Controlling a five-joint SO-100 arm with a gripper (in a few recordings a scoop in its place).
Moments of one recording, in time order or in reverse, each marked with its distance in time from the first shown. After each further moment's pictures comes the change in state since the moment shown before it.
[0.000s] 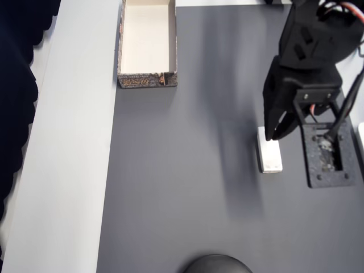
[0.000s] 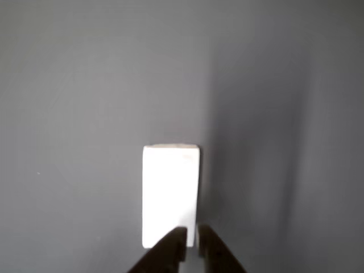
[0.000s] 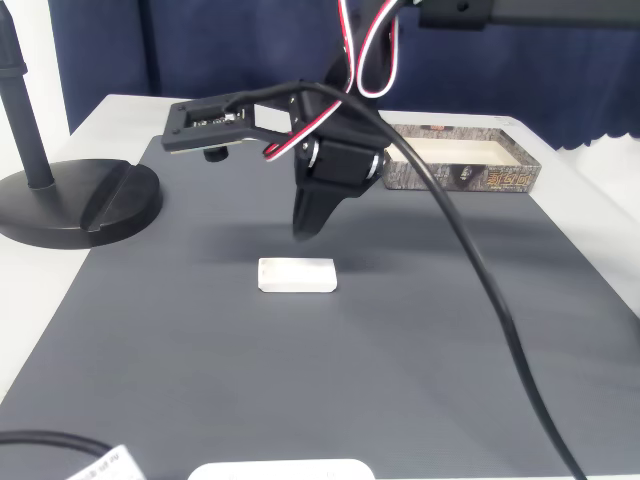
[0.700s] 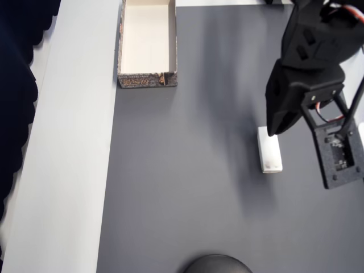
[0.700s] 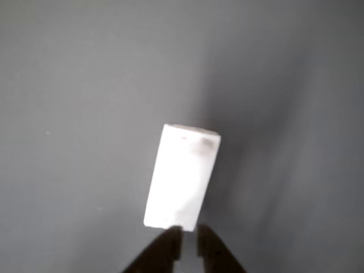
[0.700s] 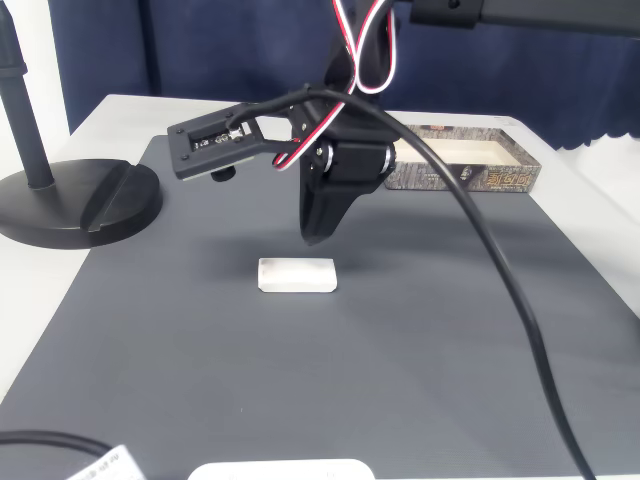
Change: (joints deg) arm -0.4 -1.4 -3.3 5.6 9.3
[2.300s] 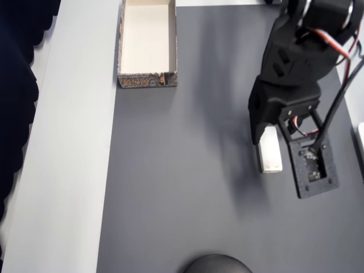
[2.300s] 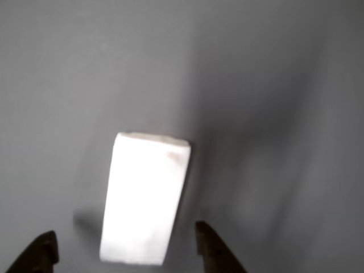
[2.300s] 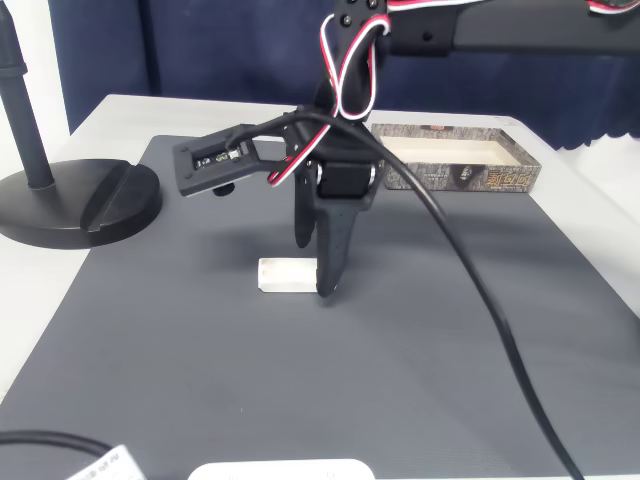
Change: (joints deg) arm 3.3 -6.2 -1.8 -4.7 2.5
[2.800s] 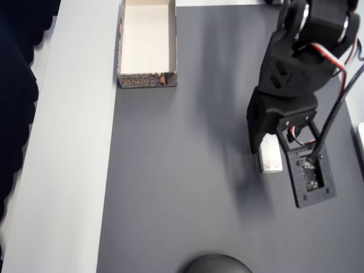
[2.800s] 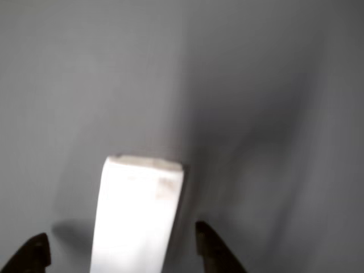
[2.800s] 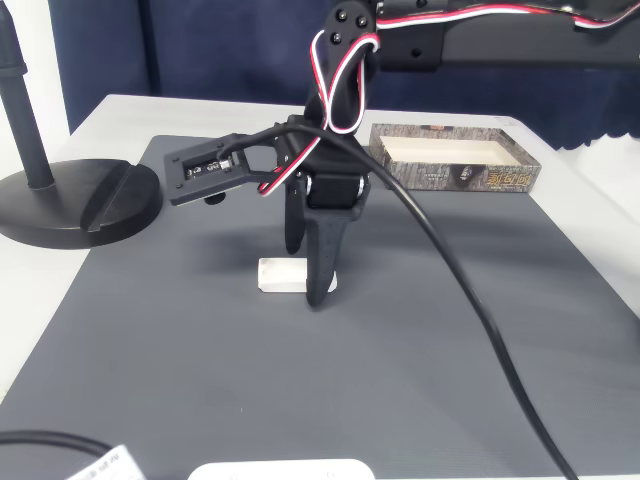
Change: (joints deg) arm -0.4 -3.2 -2.4 -2.5 0.0
